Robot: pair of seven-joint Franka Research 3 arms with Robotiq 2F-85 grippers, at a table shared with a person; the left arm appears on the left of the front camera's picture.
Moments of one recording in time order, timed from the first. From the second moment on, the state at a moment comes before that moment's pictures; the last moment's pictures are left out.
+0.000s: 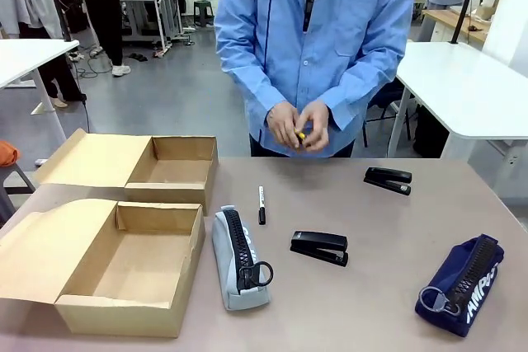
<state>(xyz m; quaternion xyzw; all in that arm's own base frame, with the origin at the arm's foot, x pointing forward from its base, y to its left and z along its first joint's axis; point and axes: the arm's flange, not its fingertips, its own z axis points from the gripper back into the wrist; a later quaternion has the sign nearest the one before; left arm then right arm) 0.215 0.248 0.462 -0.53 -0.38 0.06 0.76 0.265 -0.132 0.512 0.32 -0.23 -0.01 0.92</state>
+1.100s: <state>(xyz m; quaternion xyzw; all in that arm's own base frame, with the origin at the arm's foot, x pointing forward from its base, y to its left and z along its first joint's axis) 0.215 0.248 0.464 -0.53 -0.38 0.06 0.76 0.298 0.128 0.478 0.27 -0.07 0.15 0.95</state>
